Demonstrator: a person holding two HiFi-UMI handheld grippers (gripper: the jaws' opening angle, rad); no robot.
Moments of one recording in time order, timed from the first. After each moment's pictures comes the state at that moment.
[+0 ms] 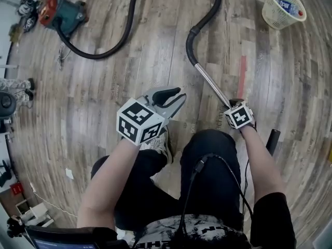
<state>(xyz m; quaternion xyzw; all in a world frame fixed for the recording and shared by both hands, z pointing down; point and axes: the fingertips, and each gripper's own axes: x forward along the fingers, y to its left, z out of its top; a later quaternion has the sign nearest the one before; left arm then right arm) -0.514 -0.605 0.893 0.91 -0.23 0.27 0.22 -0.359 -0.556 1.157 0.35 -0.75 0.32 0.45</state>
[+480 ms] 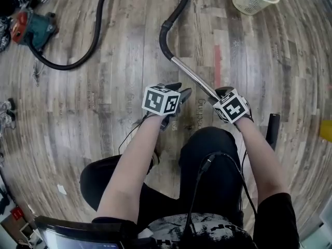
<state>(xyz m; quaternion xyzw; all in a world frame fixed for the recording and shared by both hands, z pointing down) -0.425 -0.610 1.060 0.85 -0.20 0.31 0.37 -0.337 -0.558 1.089 0.35 -0.77 0.30 0.45</state>
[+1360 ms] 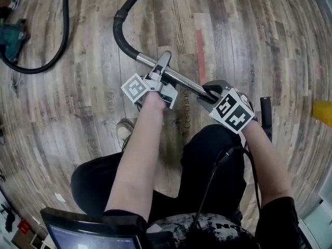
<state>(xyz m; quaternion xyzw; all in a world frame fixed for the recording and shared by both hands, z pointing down) -0.389 -0.702 1.027 0.66 -0.20 -0.27 0.67 -0.342 -0.539 1.040 0.29 -0.81 0.24 0.45</state>
